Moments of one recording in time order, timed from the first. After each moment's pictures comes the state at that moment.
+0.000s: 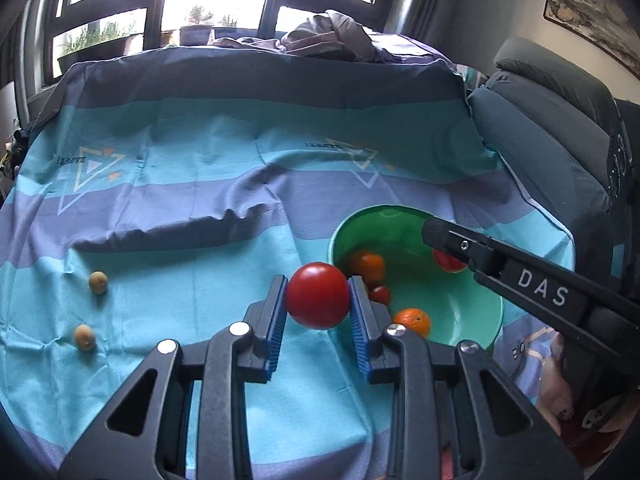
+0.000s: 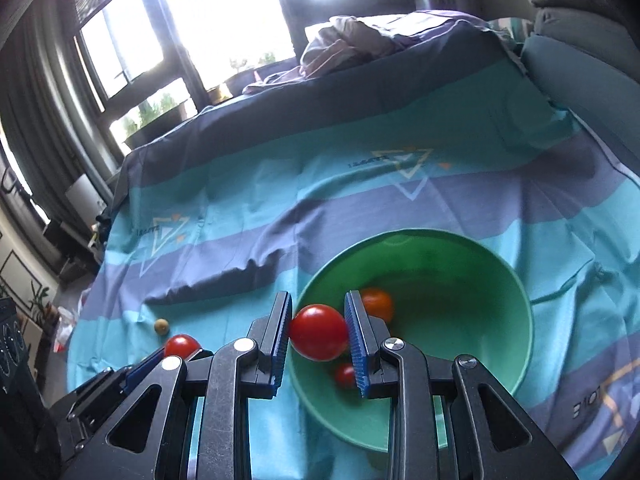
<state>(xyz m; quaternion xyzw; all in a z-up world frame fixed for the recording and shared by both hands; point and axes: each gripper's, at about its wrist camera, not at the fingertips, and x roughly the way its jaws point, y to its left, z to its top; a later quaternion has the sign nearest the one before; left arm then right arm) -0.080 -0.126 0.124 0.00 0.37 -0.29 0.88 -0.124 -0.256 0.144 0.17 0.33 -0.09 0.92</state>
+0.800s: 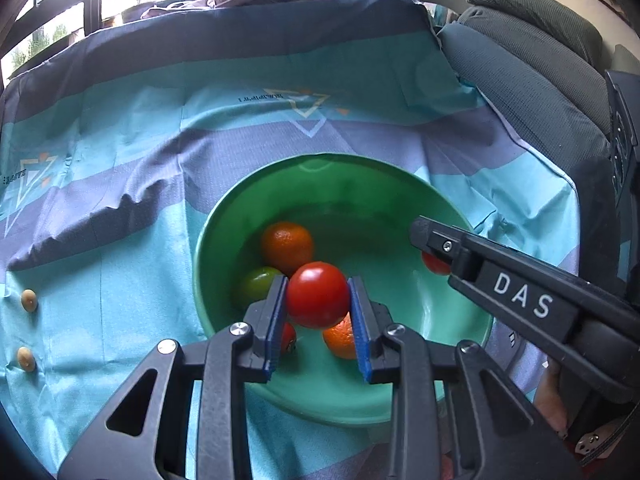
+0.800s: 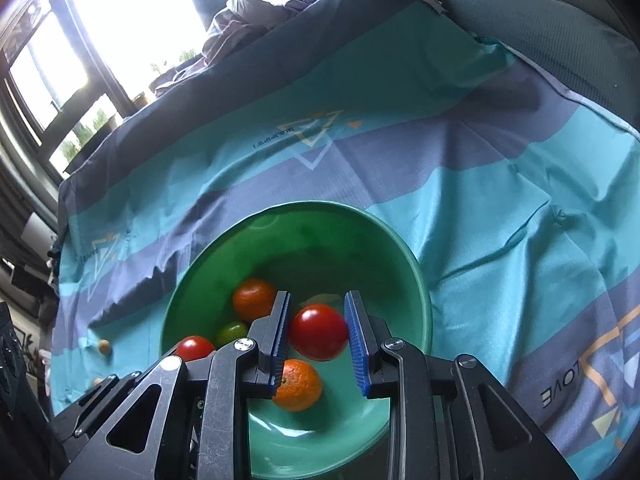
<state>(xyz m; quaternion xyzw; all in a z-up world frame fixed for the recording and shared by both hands) -0.073 -0.224 0.083 0.06 0.43 -0.32 0.84 -0.133 -0.339 0.101 0.24 0.37 -0.17 0.88</state>
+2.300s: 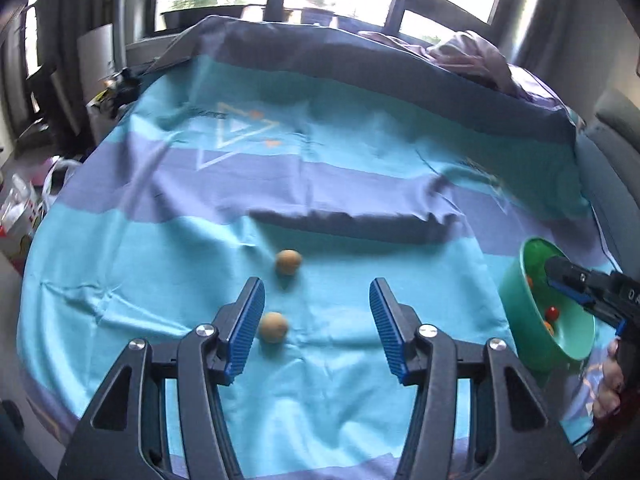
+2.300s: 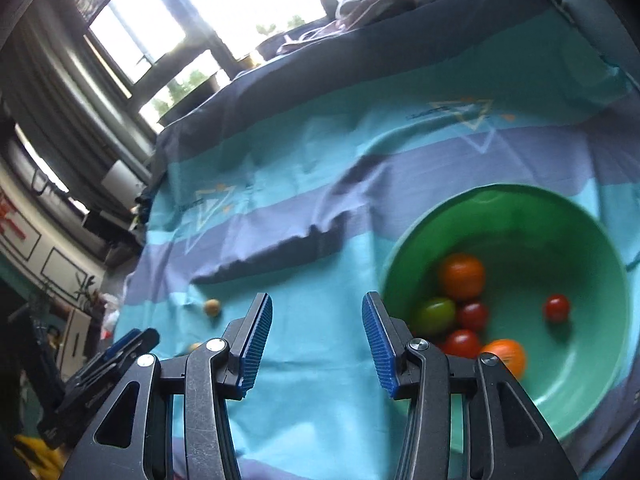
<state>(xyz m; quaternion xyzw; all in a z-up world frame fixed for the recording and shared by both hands) -0.029 0.060 0.102 -0.06 0.40 -0.11 0.91 -0.078 -0.218 0.127 0.23 0.39 0.04 0.89</state>
